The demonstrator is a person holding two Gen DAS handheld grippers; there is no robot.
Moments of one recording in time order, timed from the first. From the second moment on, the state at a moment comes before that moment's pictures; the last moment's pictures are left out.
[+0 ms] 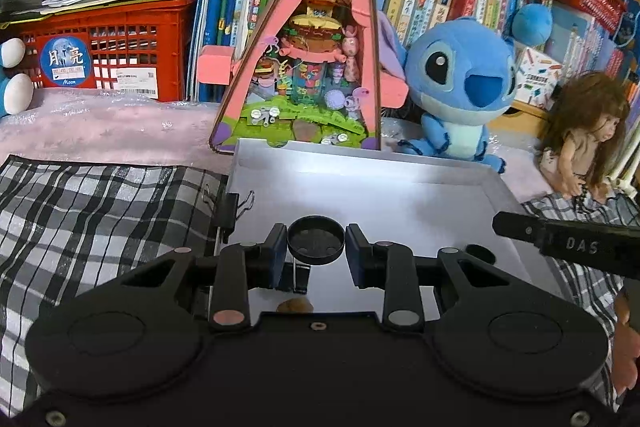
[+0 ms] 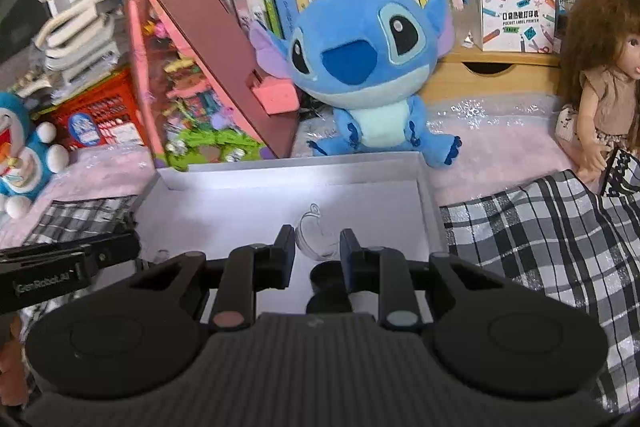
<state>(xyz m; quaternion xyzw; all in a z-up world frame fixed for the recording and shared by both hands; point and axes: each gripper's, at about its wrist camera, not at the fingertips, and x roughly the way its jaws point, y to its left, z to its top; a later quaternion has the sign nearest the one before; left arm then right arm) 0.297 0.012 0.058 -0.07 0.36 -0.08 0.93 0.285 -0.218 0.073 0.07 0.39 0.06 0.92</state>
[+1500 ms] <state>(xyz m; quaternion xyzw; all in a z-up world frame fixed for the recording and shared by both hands) 0.337 0.004 0.017 -0.04 0.39 -0.05 0.92 0.324 -0.205 0.028 0.03 0.44 0.04 0.89</state>
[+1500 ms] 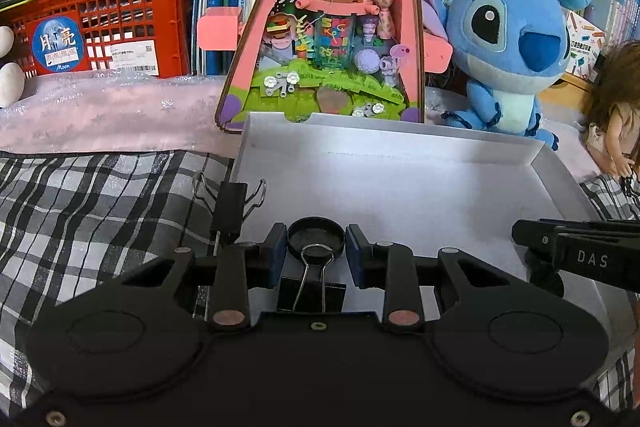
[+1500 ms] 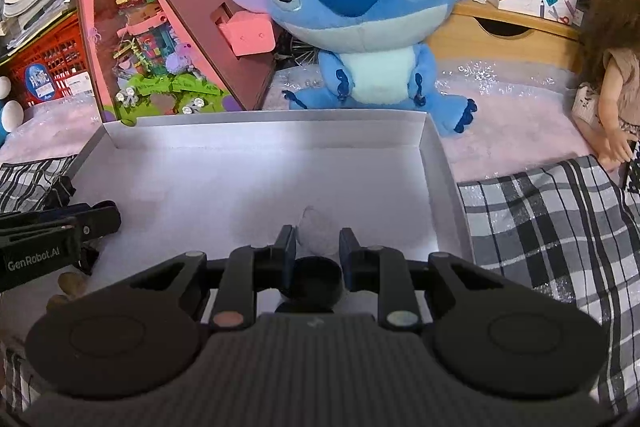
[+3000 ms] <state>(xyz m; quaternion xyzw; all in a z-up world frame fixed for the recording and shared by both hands) 0.177 0.012 0.058 -0.03 0.32 -0.12 0.94 0.168 -0.205 0.072 0.00 0.34 0.15 0.93</state>
